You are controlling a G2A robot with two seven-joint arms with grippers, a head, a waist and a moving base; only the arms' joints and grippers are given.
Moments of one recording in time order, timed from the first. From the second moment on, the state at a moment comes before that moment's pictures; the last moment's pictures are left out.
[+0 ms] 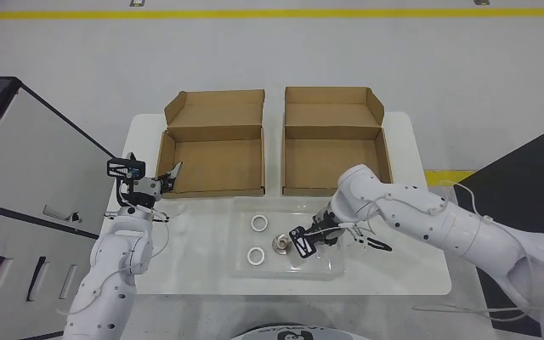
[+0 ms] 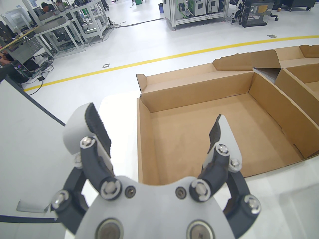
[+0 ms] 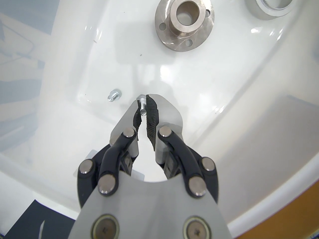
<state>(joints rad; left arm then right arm) 1.73 -1.15 -1.60 -1.80 1.33 0.00 0.00 -0.56 -0.90 0.17 -1.63 -0.89 -1.01 0.81</state>
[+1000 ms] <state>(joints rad) 1.73 -1.15 -1.60 -1.80 1.33 0.00 0.00 -0.48 -0.70 0.34 -1.79 -0.57 -1.01 0.63</state>
